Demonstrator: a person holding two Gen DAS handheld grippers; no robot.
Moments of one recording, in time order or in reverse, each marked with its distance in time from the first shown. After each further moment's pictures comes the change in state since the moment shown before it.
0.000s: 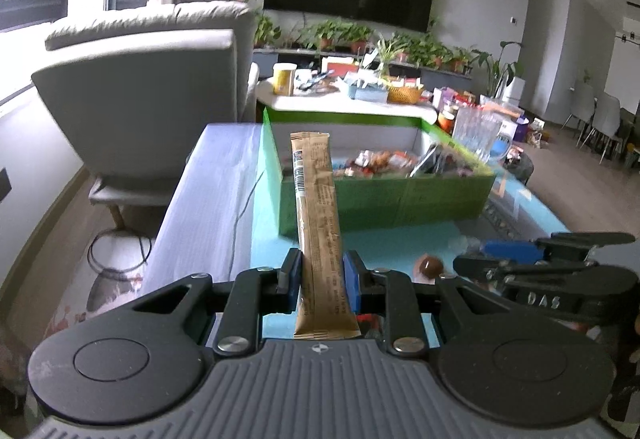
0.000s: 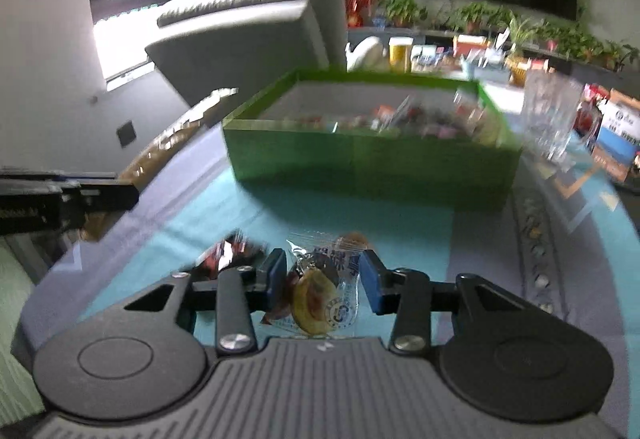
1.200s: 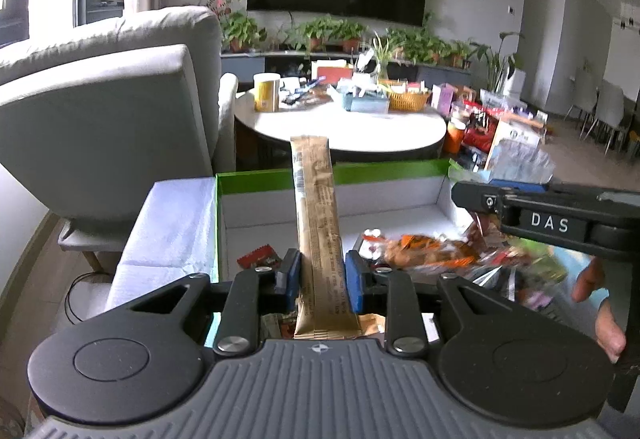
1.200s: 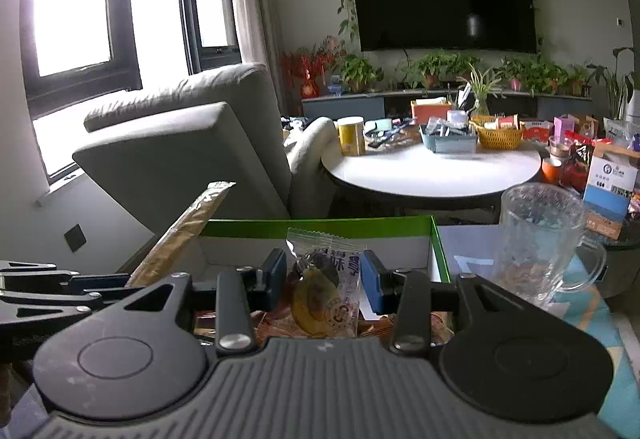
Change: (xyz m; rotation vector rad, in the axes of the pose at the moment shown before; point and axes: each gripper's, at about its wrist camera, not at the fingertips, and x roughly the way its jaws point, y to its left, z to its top) left arm 0.158 -0.013 0.090 0.056 0.026 0.004; right arm 0.086 -0.078 0.100 0.094 -0.185 -0.077
